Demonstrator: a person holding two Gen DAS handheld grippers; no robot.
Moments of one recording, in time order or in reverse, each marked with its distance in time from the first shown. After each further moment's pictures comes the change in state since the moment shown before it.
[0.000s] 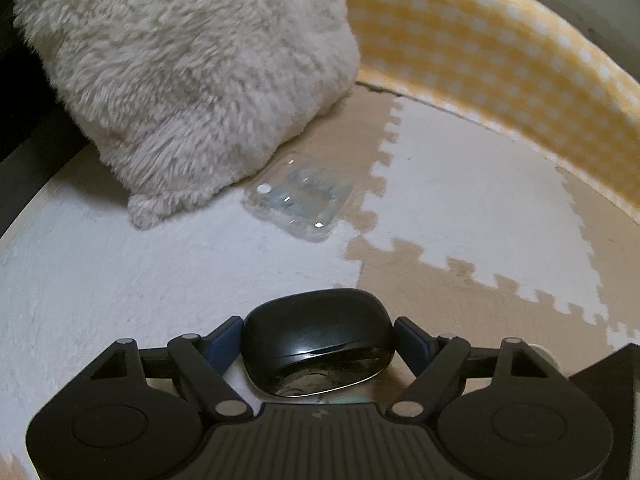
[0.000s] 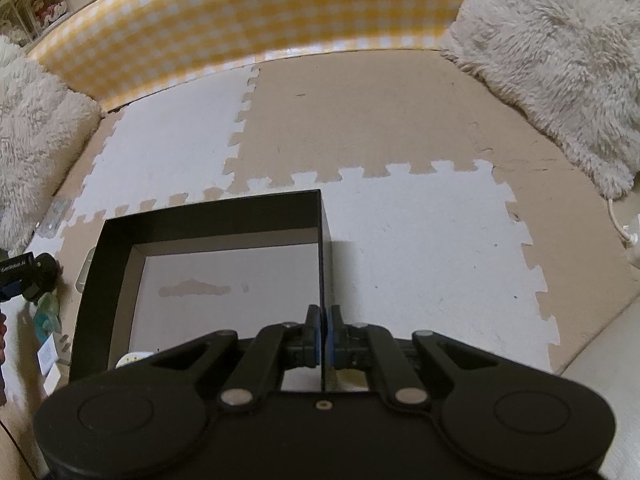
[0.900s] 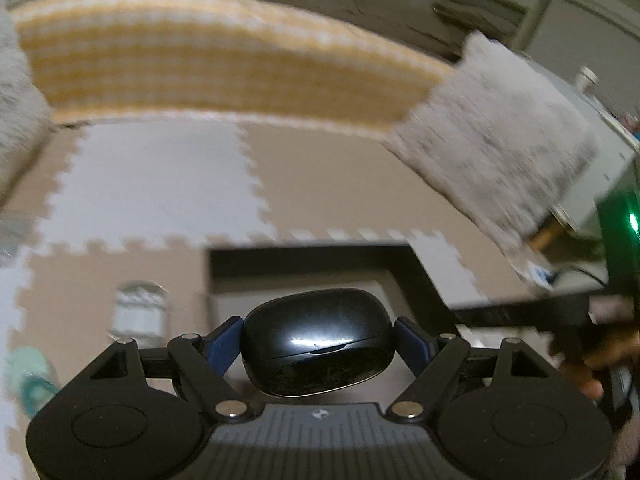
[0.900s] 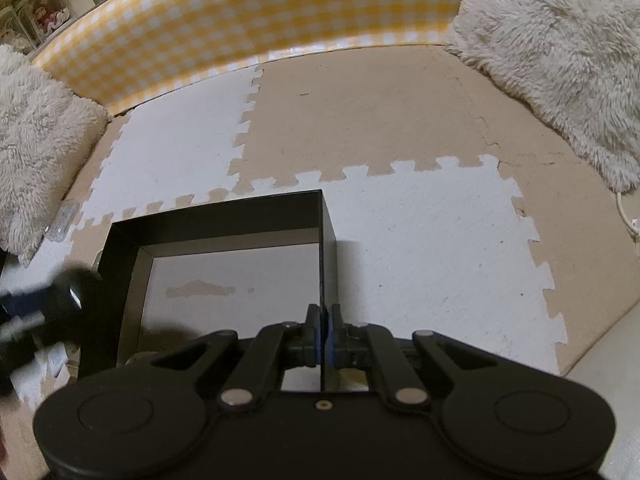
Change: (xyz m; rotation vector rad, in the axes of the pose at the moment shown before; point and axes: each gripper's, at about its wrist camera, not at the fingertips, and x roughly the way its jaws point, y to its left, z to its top) left arm -0.109 -0.169 -0.073 0.364 0.042 -0.577; right arm 0.000 -0.006 0.000 0.018 0.007 0.040
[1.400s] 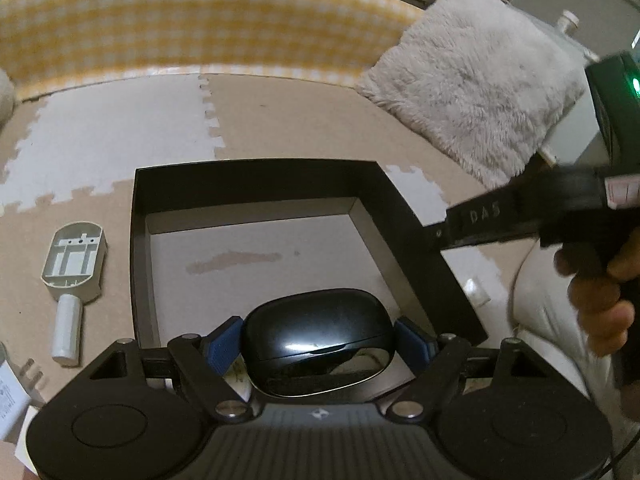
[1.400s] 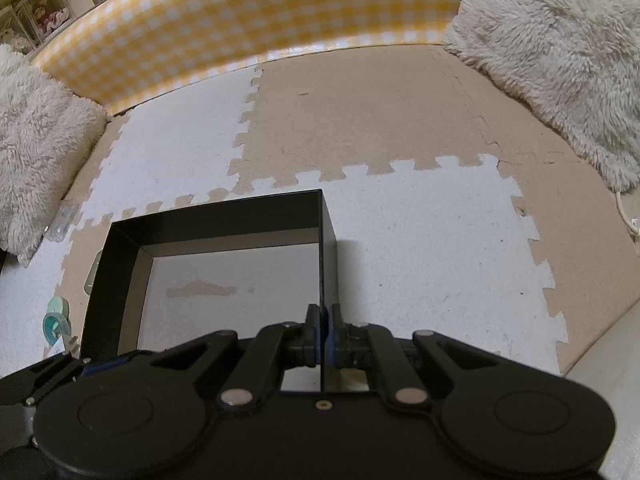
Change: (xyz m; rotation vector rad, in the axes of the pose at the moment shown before) left arm 0.040 -0.022 -0.044 0.073 0.078 -0.010; right arm 0.000 -0.001 0.000 -0.001 0.001 -0.002
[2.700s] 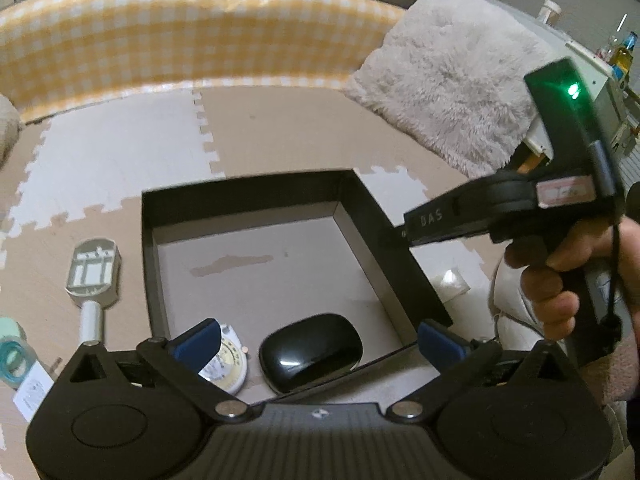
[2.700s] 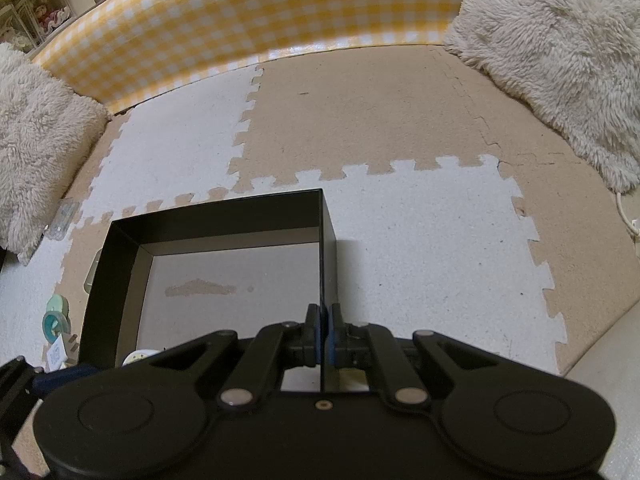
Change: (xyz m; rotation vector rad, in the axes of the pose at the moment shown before) left arm -0.039 -0.019 0.008 0.043 0.008 0.022; right arm 0.000 0.001 0.000 -0.002 0.001 -0.003
